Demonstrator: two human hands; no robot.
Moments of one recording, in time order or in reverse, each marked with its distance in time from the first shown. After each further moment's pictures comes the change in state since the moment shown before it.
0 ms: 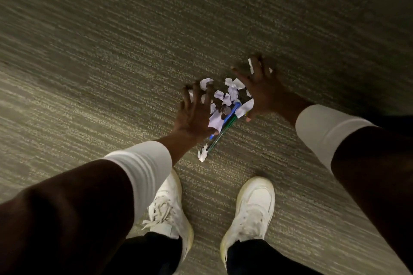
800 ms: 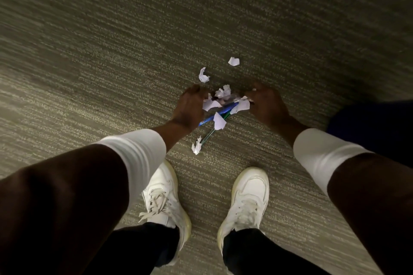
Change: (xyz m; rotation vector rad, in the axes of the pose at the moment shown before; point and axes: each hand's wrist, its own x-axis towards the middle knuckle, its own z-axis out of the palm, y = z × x) left_hand 0.002 0.011 -0.010 -0.266 0.086 0.110; right_hand -0.062 -0.002 0.039 0.398 0.304 0.067
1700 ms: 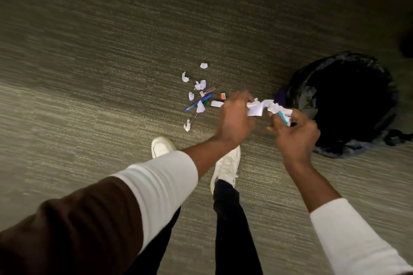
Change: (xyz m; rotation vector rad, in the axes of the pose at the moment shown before) left_hand -0.160 0.282 -0.121 -0.357 0.050 0.046; right_hand -0.269 -0.060 -0.197 0.777 0.657 0.720
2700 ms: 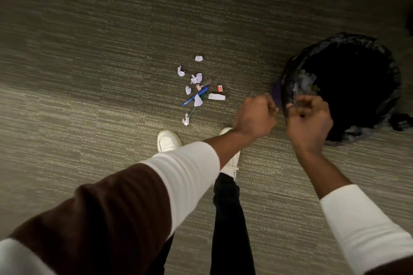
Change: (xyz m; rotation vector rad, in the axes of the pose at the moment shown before) left_hand 0.000 0.038 0.051 -0.012 -0.255 -0.084; right_hand 0.025 0.027 -0.032 -0.240 0.084 -0.004
